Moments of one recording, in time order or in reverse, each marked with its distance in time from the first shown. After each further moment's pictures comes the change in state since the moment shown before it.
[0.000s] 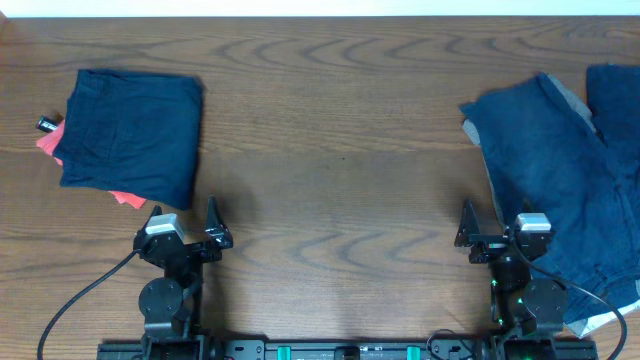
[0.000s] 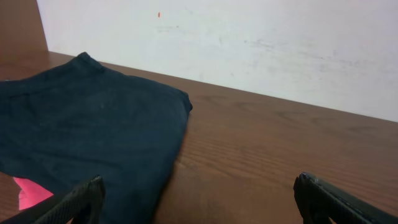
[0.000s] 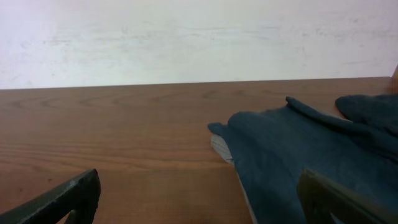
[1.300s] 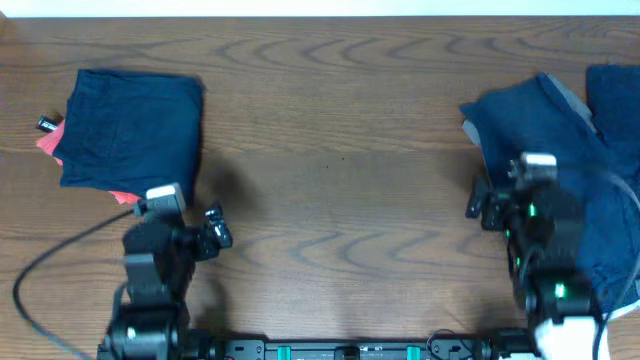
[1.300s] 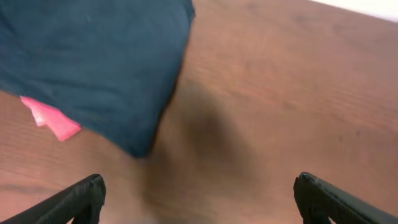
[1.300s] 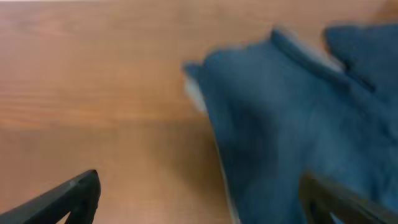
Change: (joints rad) left arm 0.000 0.563 0.500 -0.498 0.066 -0.027; right arm 0.000 0.823 0.597 -0.355 0.102 -0.042
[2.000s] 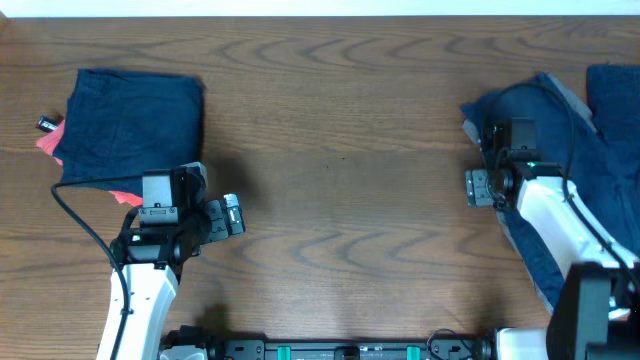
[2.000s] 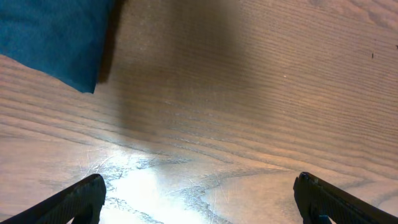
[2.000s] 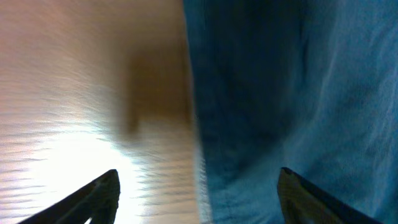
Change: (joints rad) left arm 0.000 0.475 0.171 -0.139 0.130 0.000; right arm -0.044 0.742 0.268 -0.139 0.148 -0.119
